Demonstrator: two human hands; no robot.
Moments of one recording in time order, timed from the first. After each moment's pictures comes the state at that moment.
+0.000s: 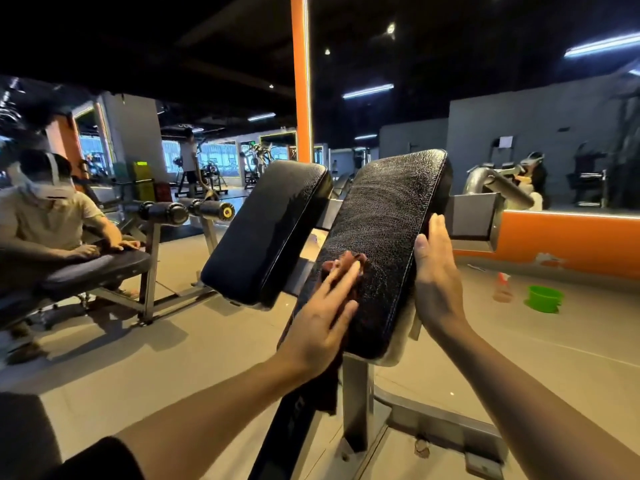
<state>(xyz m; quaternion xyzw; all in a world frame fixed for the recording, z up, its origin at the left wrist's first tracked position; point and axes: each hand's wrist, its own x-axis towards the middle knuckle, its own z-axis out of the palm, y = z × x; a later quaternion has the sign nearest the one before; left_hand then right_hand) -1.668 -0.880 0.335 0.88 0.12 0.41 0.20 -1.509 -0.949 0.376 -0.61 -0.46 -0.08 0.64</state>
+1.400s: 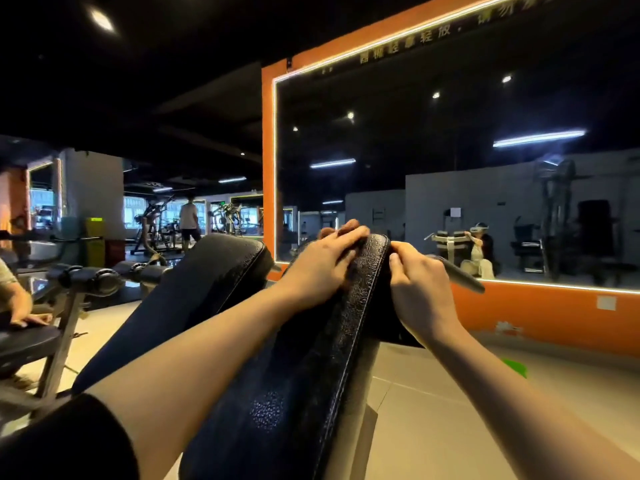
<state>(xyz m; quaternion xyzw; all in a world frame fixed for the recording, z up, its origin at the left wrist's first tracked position) -1.509 -0.813 0.513 0.91 0.11 0.39 0.09 -1.401 -0.926 0.481 -0.64 -0.50 -0.28 0.51</state>
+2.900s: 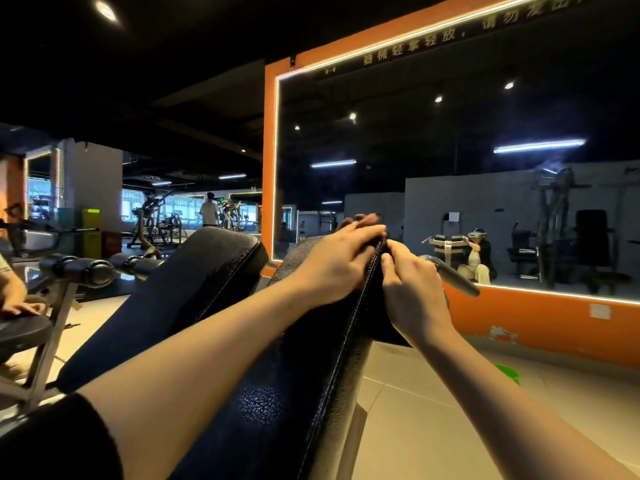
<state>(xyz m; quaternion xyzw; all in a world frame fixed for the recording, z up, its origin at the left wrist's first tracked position) -1.497 -0.837 0.513 0.91 0.07 0.40 0.11 -1.402 -0.929 0.479 -0.64 -0.52 -0.27 0.49</state>
